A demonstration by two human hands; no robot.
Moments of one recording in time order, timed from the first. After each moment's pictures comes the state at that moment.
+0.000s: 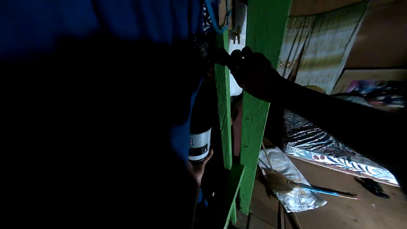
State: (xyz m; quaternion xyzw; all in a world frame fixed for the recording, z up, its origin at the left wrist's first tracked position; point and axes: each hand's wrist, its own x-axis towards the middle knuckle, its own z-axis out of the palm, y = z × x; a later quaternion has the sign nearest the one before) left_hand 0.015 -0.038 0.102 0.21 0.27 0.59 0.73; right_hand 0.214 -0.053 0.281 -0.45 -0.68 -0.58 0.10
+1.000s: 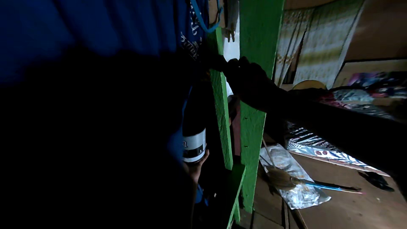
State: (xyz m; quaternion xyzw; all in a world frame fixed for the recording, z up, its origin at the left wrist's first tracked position) left_hand -0.001 0.007 0.062 0.18 0.22 0.59 0.75; right_hand 0.202 -0.067 0.262 -0.53 -0.68 -0.50 0.10
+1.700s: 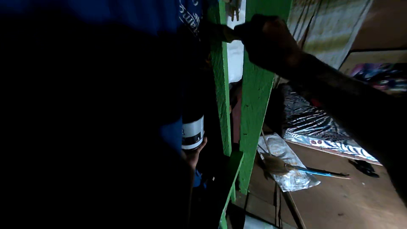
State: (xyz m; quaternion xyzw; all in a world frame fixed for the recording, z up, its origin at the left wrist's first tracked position) left_hand -0.009 0.001 0.065 0.17 0.24 0.61 0.74; right_hand 0.217 -0.072 0.303 -0.61 -0.69 -0.27 0.29
